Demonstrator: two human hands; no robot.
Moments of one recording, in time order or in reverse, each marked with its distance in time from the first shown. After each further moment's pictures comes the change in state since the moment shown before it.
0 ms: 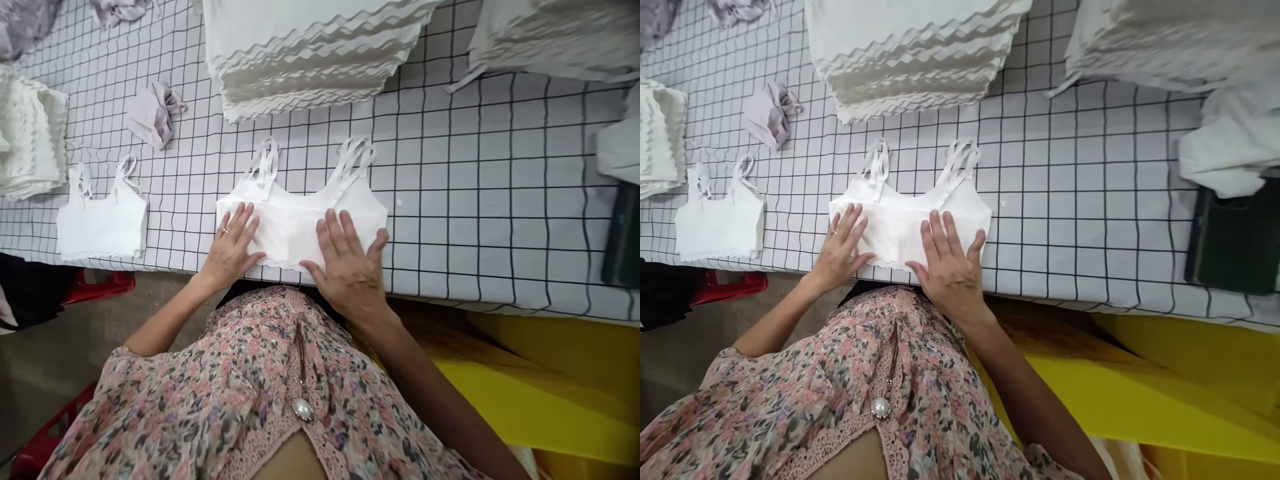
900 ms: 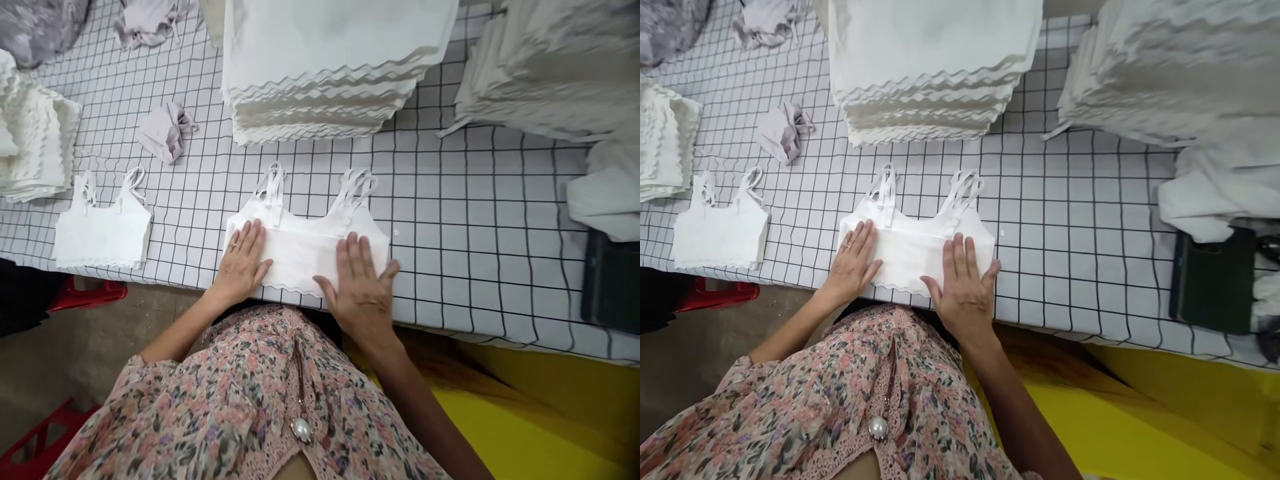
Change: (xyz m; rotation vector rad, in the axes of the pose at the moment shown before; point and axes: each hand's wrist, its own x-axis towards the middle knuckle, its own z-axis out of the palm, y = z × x) left_hand 0.006 0.019 0.019 -0.053 0.058 -0.095; right_hand -0.006 0.008 0.007 -0.046 -0.031 0.134
